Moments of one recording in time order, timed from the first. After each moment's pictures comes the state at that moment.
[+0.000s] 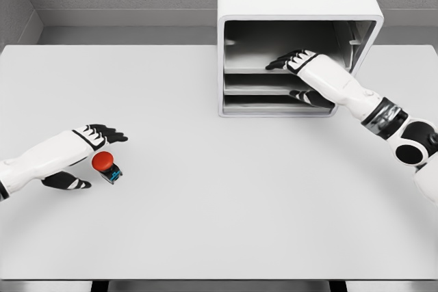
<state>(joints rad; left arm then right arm) 0.06 0.63 0.07 -1.72 -0.41 -0.61 -0.61 -0.51 -0.60 0.54 -1.30 0.53 -0.61 -0.06</state>
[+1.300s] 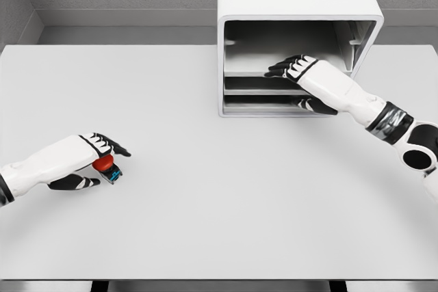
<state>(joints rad) 0.07 0.63 0.05 -1.73 -0.44 -0.61 -0.61 -0.48 -0.65 0.54 -1.38 0.53 -0.61 -0.03</state>
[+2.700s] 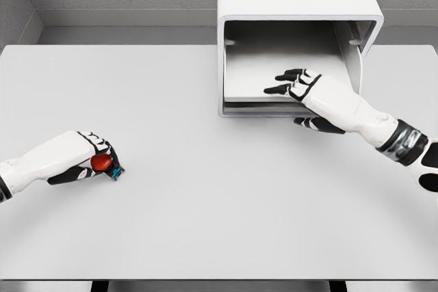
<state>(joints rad) 0.06 0.62 0.07 -1.74 -0.43 -0.61 -0.61 -0.33 -0.73 0.47 -1.60 0.50 -0.61 -0.03</state>
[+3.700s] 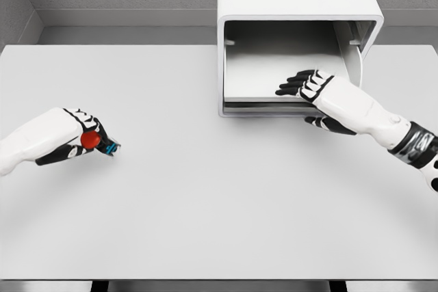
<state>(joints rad) 0.01 0.61 0.14 -1.77 -0.42 -0.61 -0.61 -0.29 -0.76 0.42 -1.61 0.52 -0.61 -0.02</state>
